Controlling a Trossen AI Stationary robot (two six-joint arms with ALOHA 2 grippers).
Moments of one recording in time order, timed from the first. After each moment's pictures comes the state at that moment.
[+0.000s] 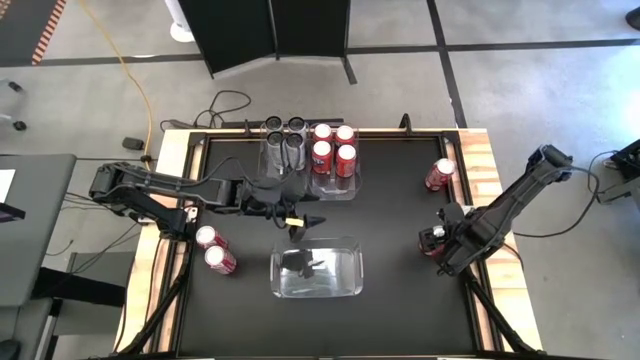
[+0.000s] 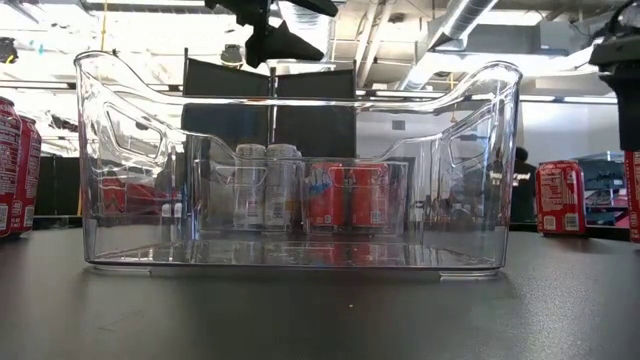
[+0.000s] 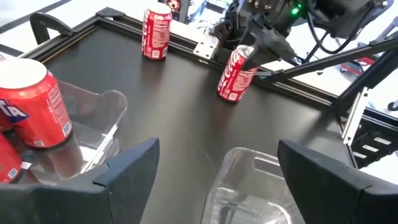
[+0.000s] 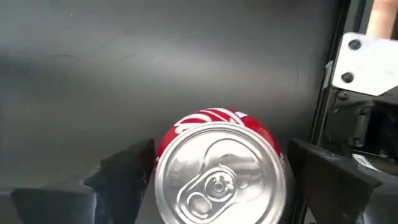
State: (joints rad) left arm -0.06 1.38 1.07 -0.06 -0.19 -0.34; right arm 0.73 1.07 0.79 -1.39 0.35 2.10
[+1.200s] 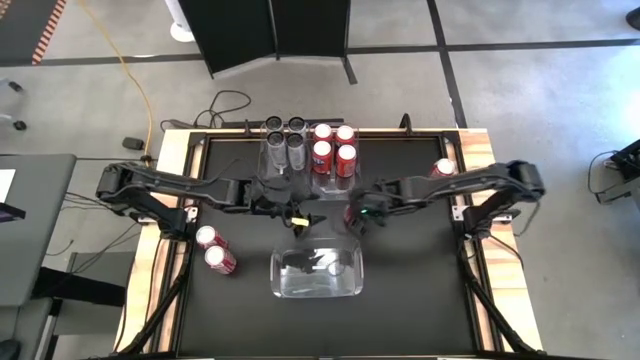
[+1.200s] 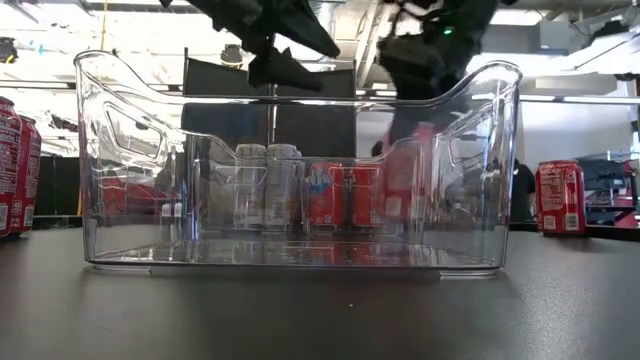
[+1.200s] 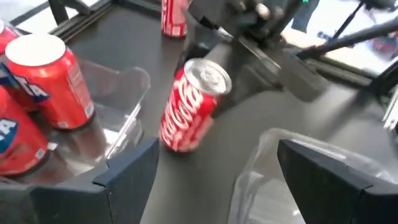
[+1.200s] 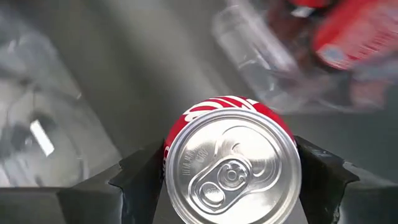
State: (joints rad) left arm -0.03 1.44 1.07 -0.10 -0.20 -0.31; right arm 0.04 1.54 1.15 -0.71 0.31 0.58
